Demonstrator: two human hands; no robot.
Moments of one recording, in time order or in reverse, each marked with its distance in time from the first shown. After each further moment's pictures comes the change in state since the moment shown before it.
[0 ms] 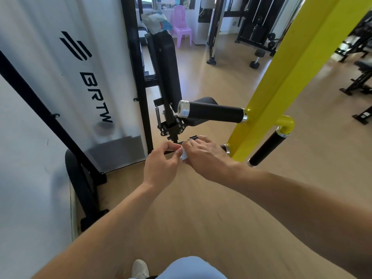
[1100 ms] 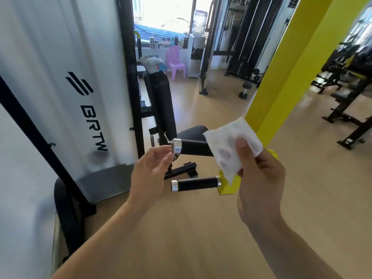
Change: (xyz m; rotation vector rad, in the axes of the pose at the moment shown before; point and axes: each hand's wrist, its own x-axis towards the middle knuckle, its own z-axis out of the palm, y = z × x) left_hand 0.002 0.067 -0.035 -0.272 0.074 0.142; right_hand -0.082 -0.017 -0.110 1.460 1.162 0.547
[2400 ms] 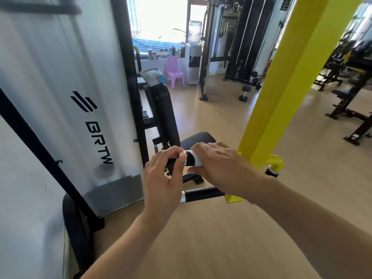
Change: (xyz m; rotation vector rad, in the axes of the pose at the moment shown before) left_hand 0.002 0.023 0.016 0.176 0.190 0.359; right_hand 0.052 0.012 0.038 -1.346 -0.931 -0.650
